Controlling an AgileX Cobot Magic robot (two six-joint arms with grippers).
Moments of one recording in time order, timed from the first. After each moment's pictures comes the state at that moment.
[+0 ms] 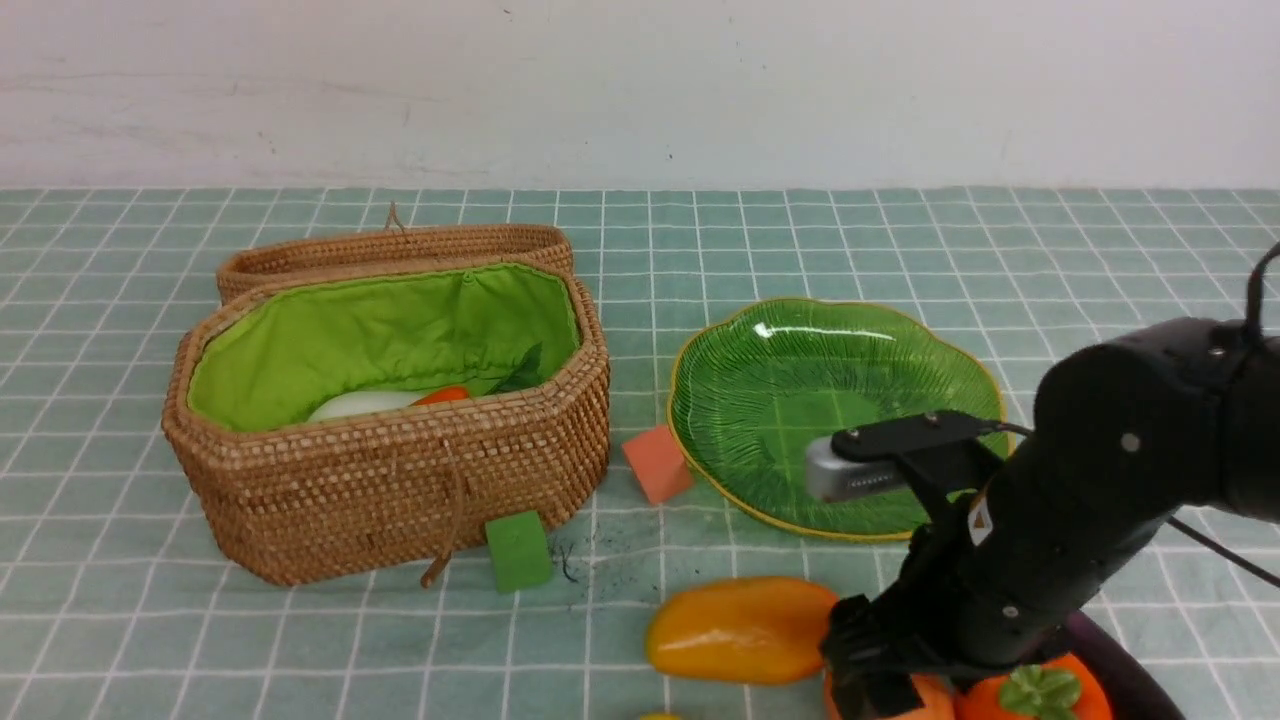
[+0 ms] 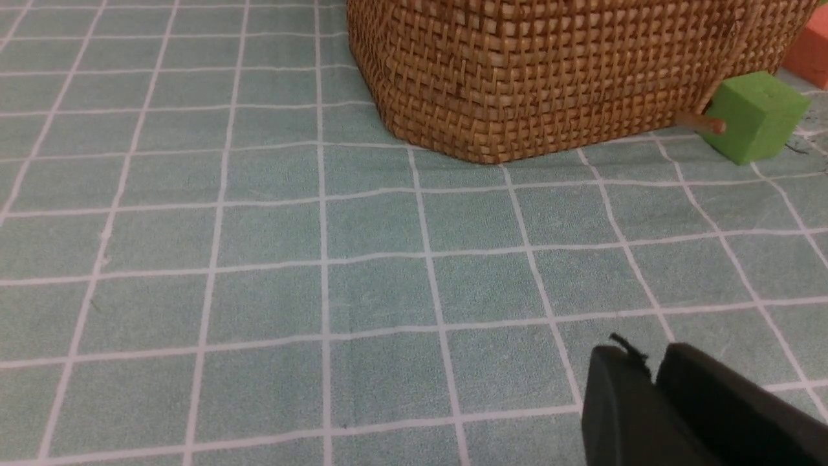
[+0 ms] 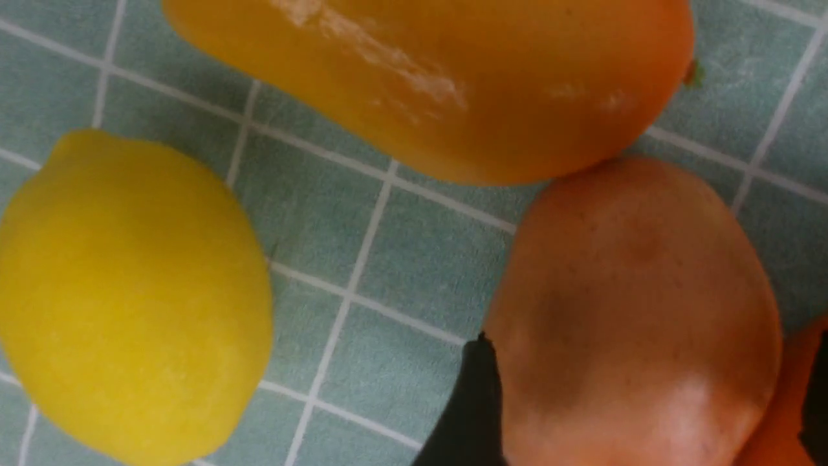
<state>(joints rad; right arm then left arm) 0.55 1.60 -0.98 0.20 0.79 0.08 -0.13 -0.01 0.02 -0.01 0.43 -0.07</state>
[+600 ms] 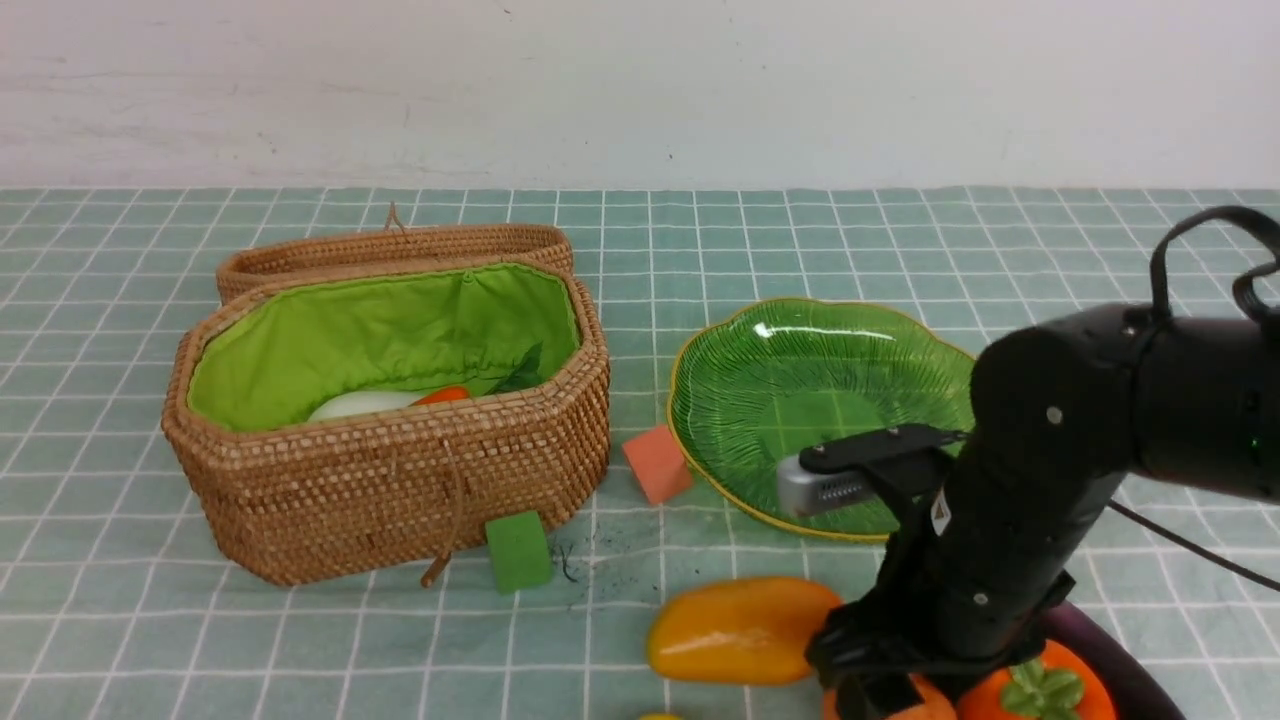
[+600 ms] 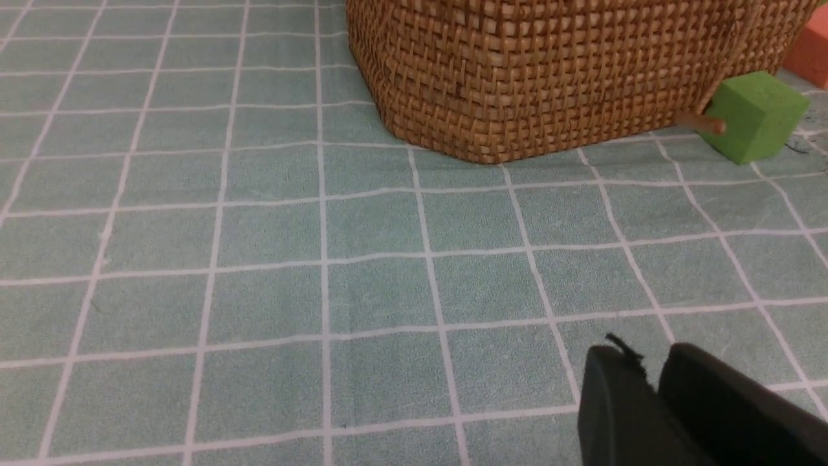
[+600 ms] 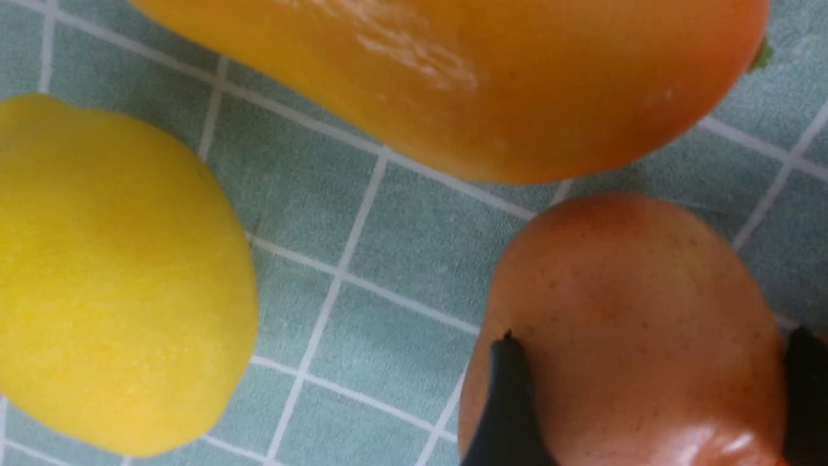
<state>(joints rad) 0.55 1.68 -1.09 0.19 0.95 0.06 -0.13 -0.01 0.02 -0.01 0.43 -0.07</state>
